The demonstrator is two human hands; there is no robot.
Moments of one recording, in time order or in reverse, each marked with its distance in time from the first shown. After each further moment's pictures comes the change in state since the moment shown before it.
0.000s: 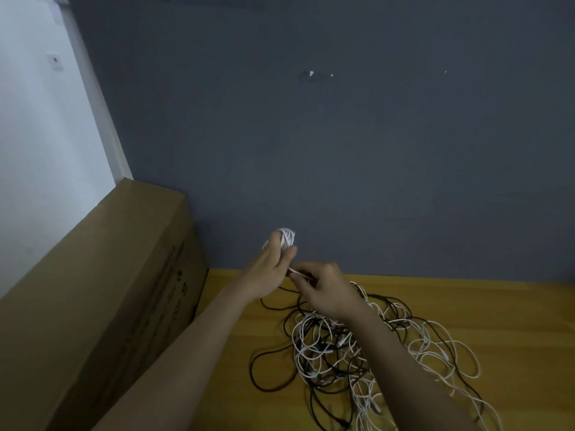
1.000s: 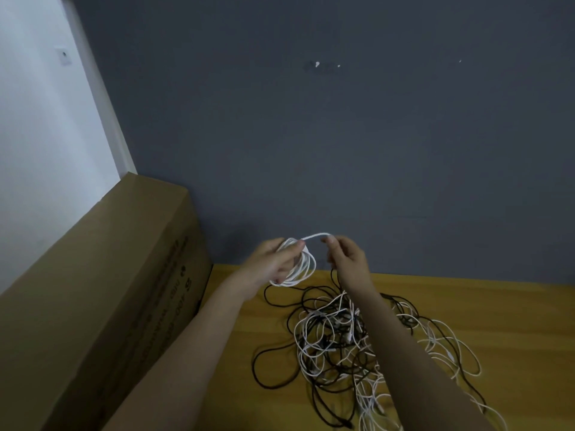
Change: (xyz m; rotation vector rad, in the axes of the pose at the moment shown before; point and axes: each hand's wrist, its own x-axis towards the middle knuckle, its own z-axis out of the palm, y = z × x) left_hand -0.011 0.030 -0.011 -0.683 -0.094 -0.164; right_hand 0.019 0.046 -0.008 0.484 0.363 0.325
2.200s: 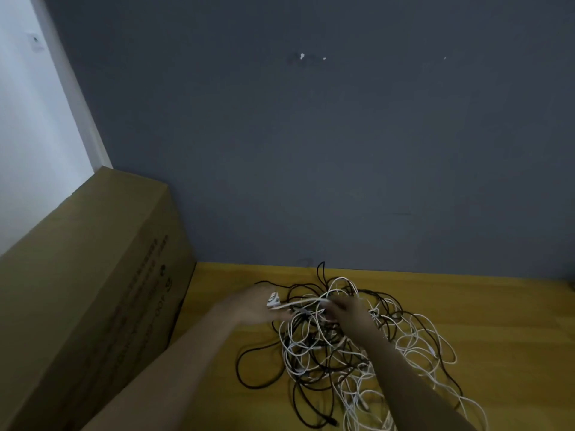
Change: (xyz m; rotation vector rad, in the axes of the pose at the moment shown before) left_hand 0.020 -0.091 -0.004 1.121 -0.243 -0.274; right_hand -0.049 0.090 -0.046 -0.457 -0.251 0.271
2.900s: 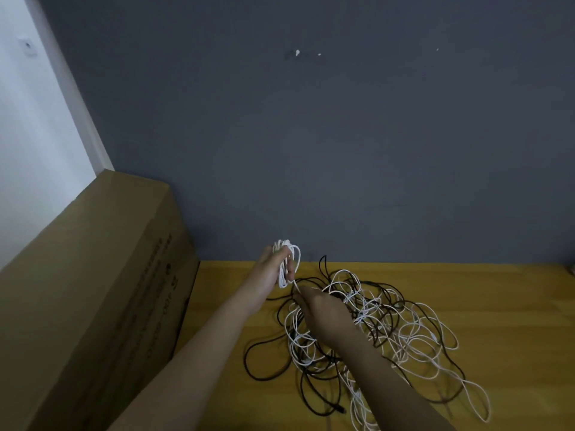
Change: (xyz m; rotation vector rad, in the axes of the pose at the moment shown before) left_hand -0.022 0.043 -0.022 -1.294 0.328 0.177; right_hand -0.032 -0.074 0.037 -0.530 0.080 -0.349
